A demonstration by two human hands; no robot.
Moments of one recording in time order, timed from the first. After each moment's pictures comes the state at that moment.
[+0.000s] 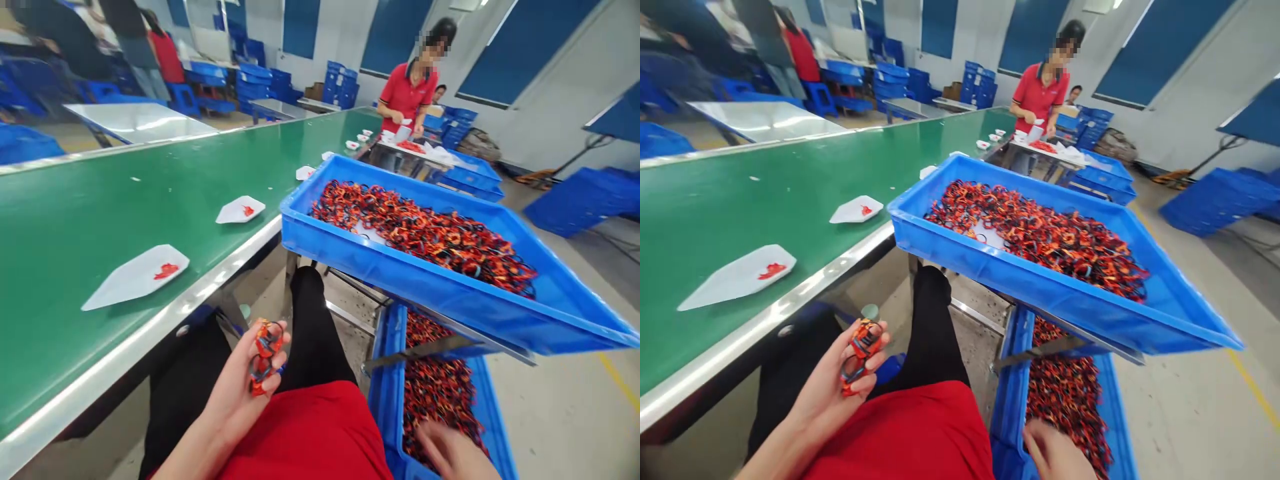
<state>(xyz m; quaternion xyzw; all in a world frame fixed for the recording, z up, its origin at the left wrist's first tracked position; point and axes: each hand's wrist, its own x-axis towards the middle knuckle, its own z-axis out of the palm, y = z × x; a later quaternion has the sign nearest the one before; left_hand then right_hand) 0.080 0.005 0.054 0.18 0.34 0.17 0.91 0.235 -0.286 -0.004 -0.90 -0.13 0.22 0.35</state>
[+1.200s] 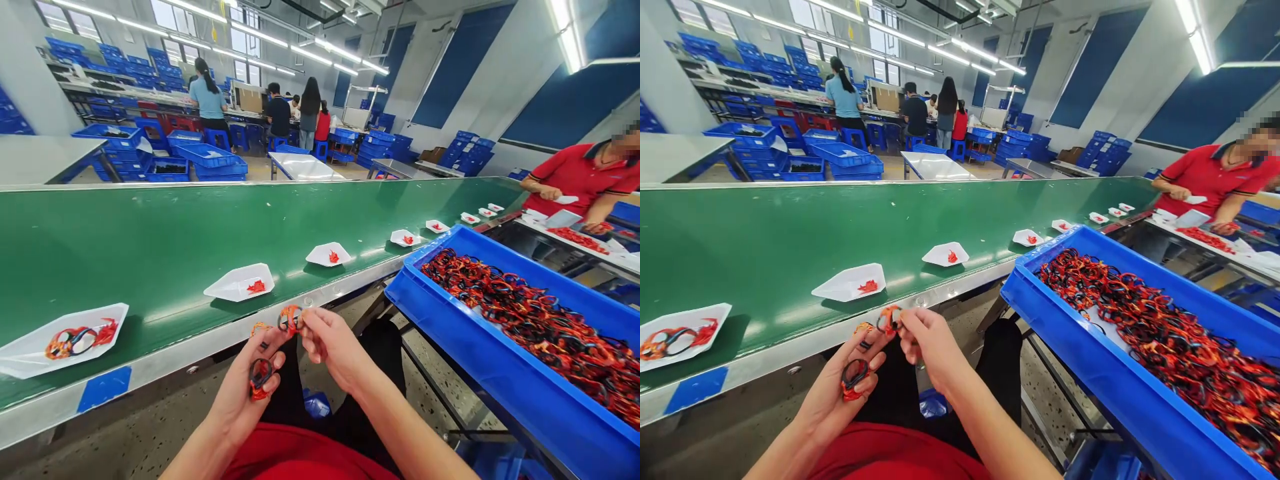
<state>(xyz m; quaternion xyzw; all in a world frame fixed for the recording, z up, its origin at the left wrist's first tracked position) -0.025 0.026 0.063 0.10 0.36 0.48 0.79 0.120 0.035 0.084 -0.43 -0.36 0.67 0.48</state>
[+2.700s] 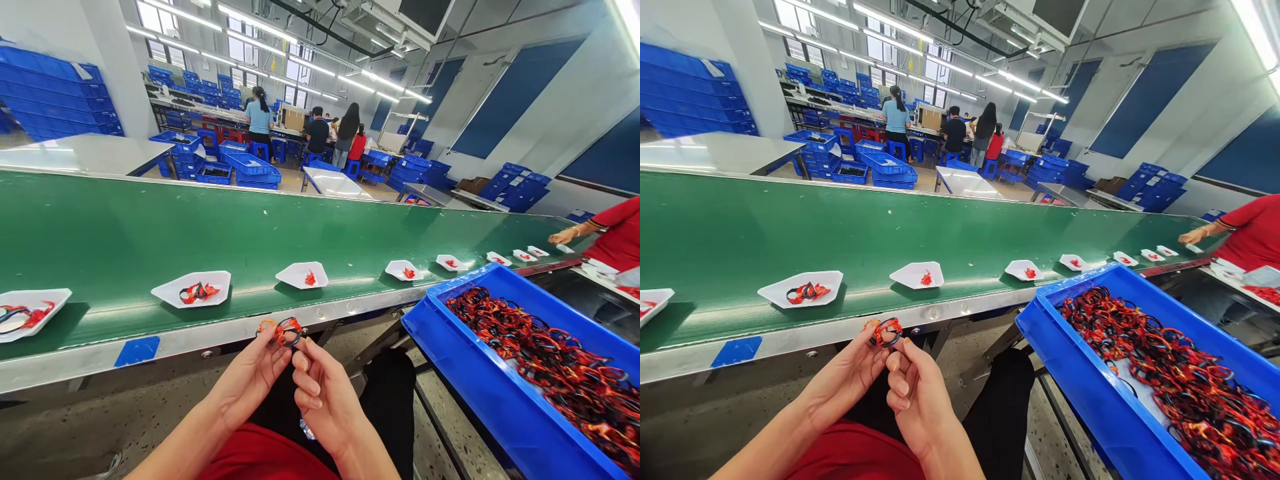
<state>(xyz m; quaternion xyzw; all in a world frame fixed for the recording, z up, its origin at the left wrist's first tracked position) -0.029 0.026 0.063 0.11 0.32 0.52 0.78 0.100 0.008 0.076 -0.27 -0.09 0.83 0.48</state>
